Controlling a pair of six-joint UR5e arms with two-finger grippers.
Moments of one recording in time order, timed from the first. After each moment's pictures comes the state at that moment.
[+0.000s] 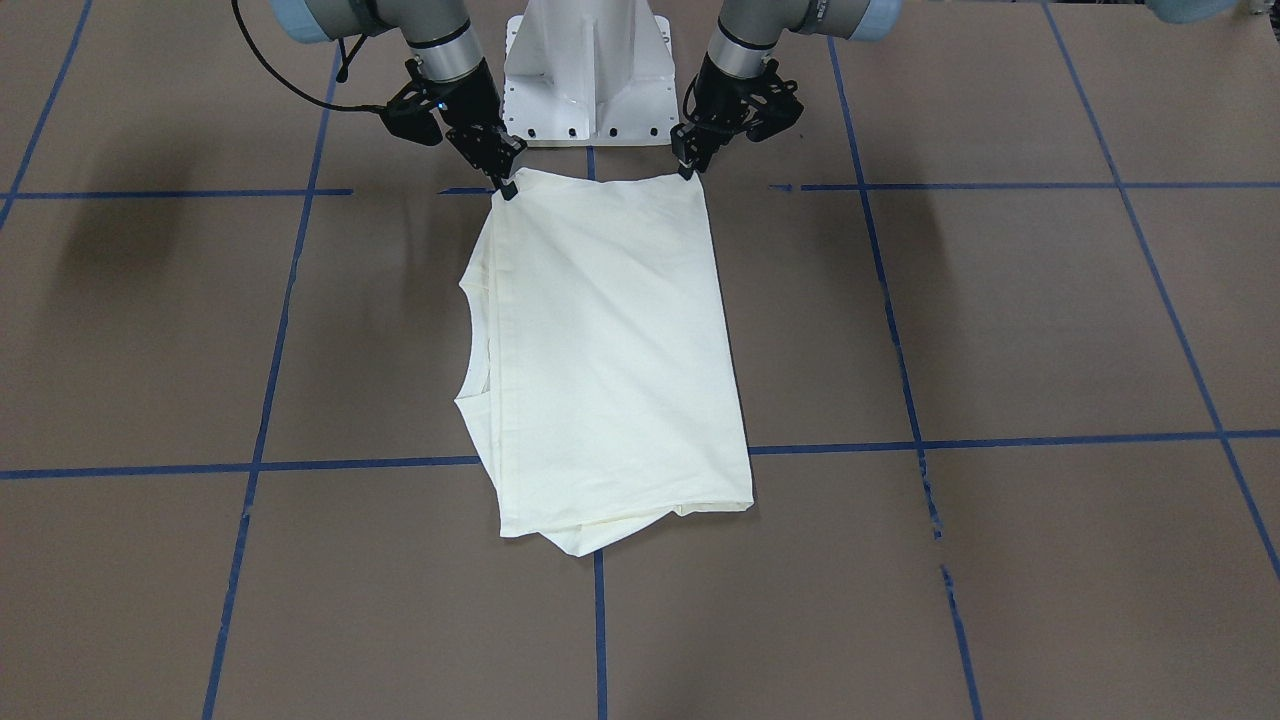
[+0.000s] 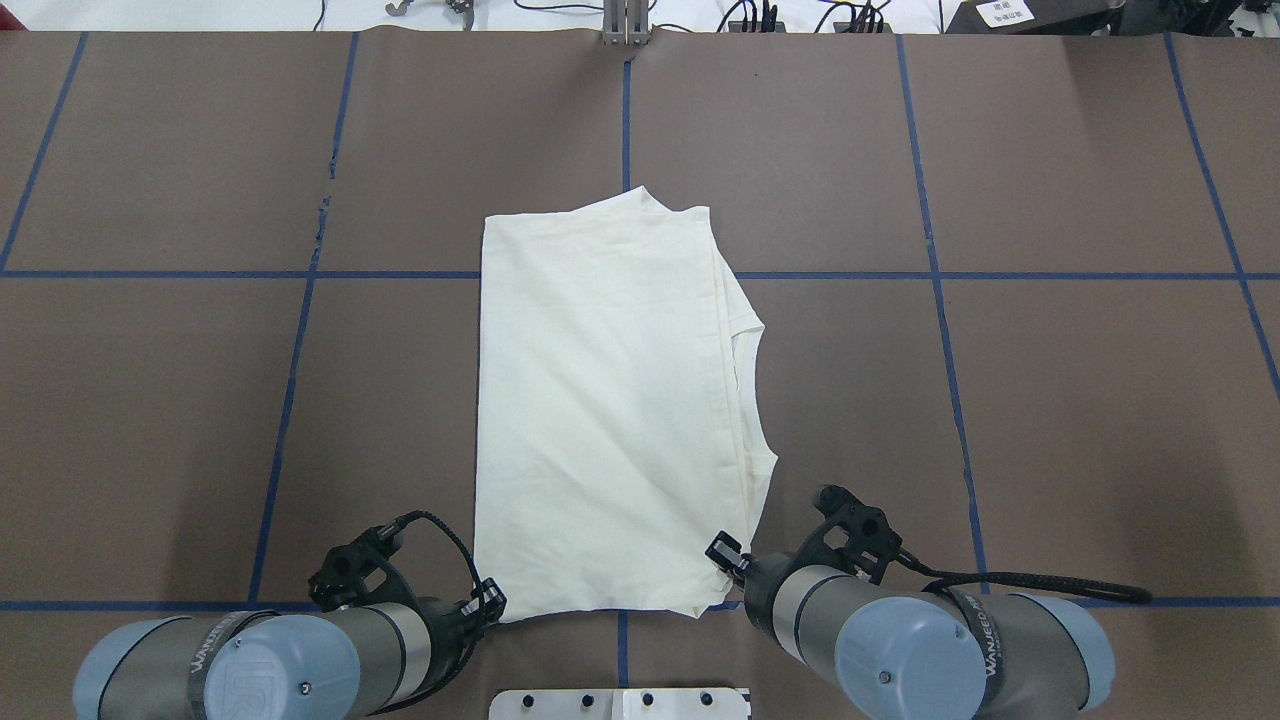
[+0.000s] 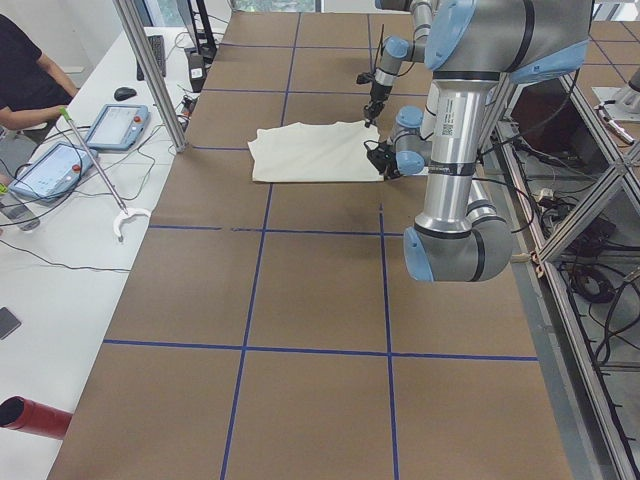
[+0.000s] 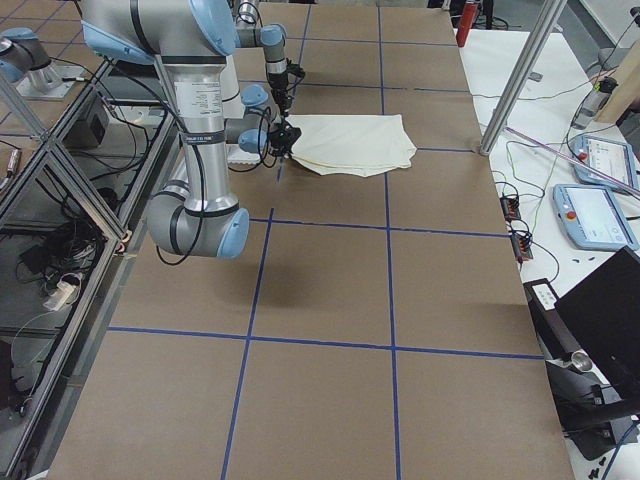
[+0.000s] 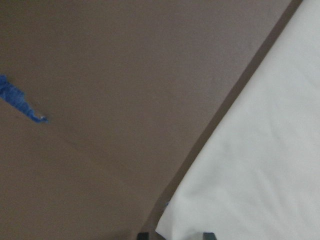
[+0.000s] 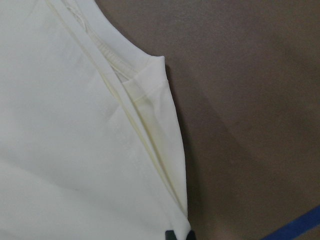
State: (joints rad) left arm -0.07 -1.80 -1.99 -1.93 -1.50 -2.18; right arm 0.09 -1.32 2.00 -1.23 1.37 2.16
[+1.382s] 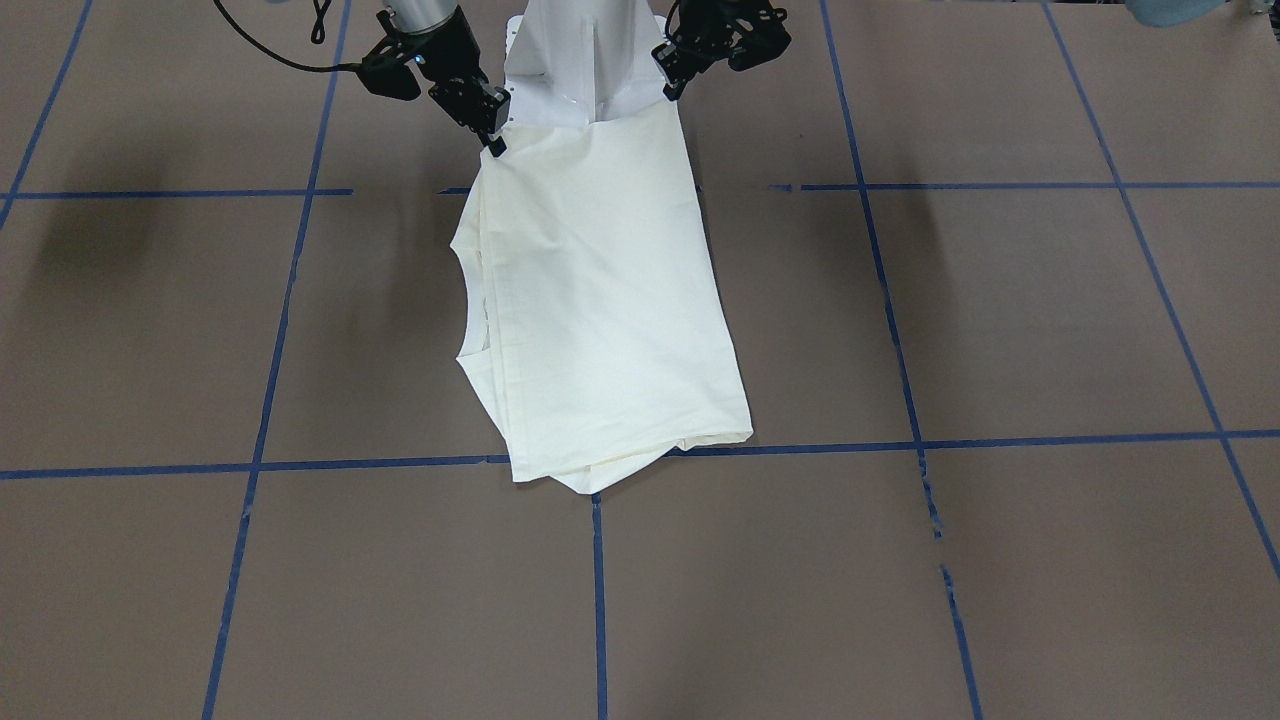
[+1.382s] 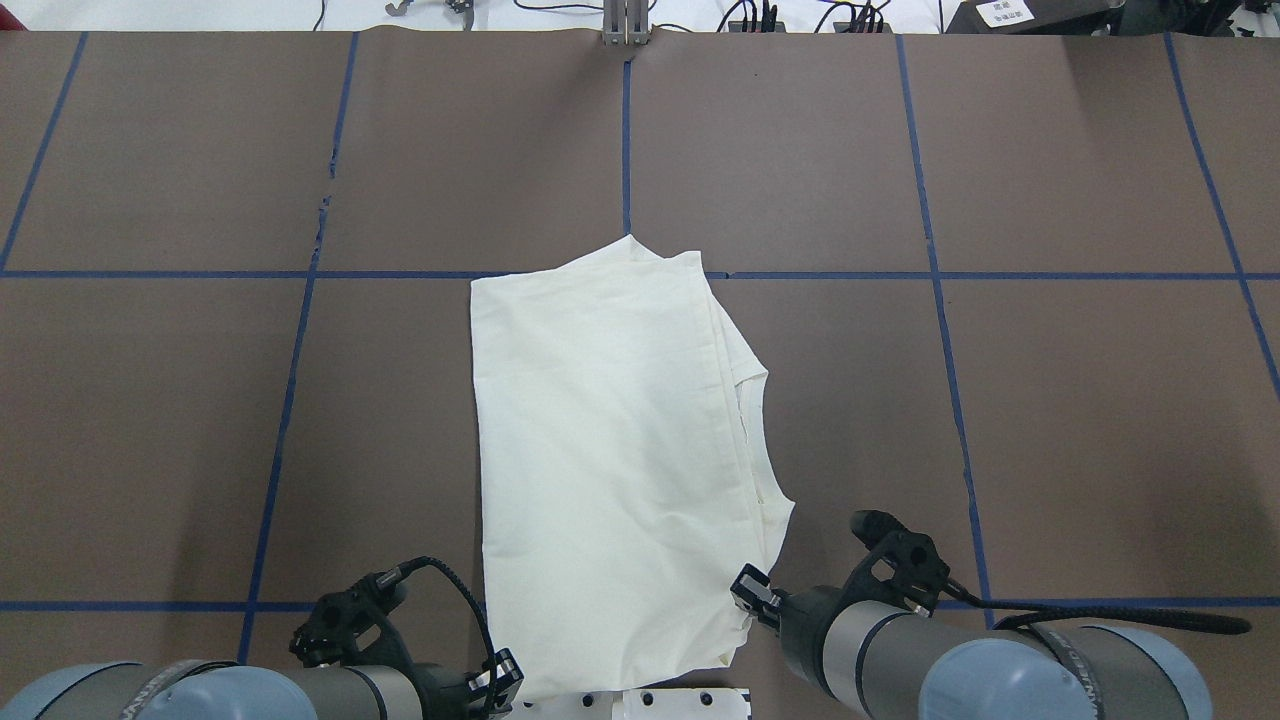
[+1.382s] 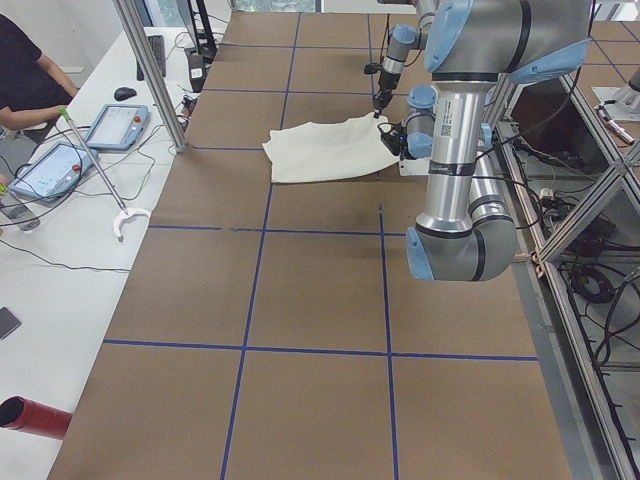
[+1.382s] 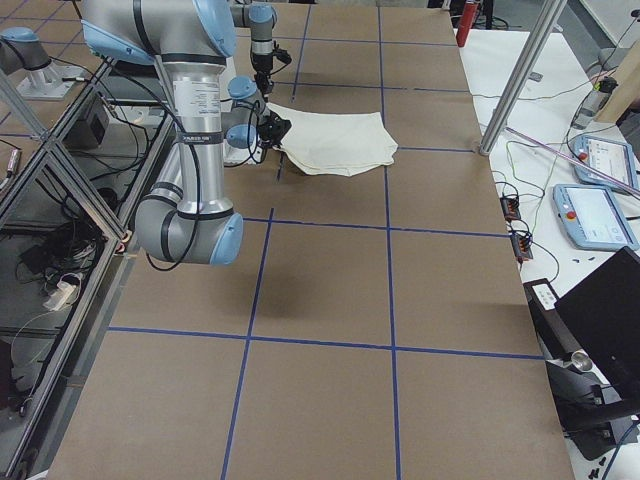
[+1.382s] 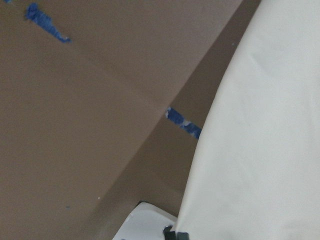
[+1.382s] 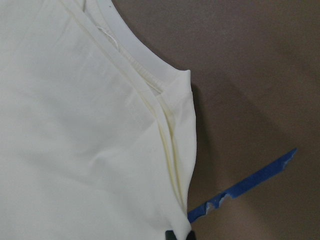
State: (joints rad) left arm -0.02 -1.85 -2.24 -1.71 -1.58 -2.18; right arm 0.04 -1.42 2.18 -1.24 1.37 2.17
